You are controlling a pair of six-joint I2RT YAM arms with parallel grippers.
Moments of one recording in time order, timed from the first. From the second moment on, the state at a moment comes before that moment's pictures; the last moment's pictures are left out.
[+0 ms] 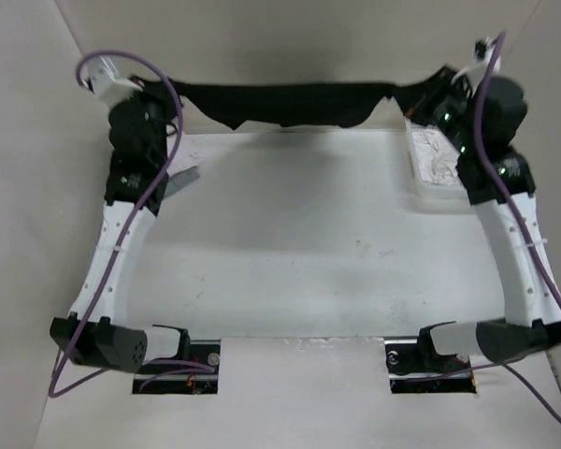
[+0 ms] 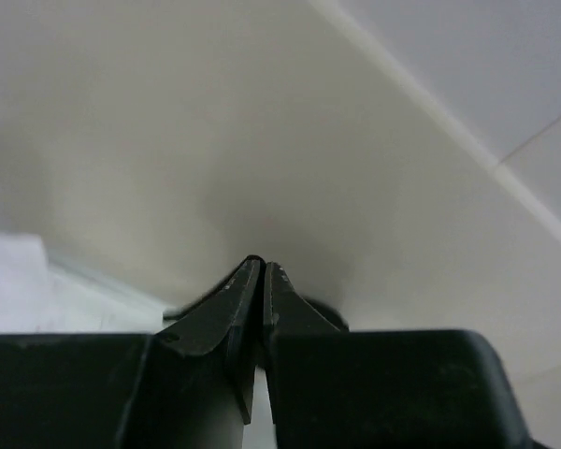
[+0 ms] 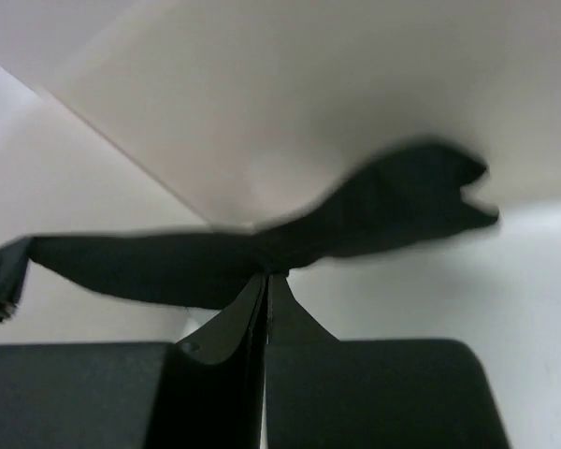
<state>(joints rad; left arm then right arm) -0.15 1.32 1.56 -0.01 -0.29 -0.64 0.21 1.38 1.87 -0.40 -0.15 0.59</state>
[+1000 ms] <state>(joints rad) -0.48 0.45 0.55 -0.51 -0.46 -0.86 1.27 0.47 0.47 -0.73 0.47 1.22</state>
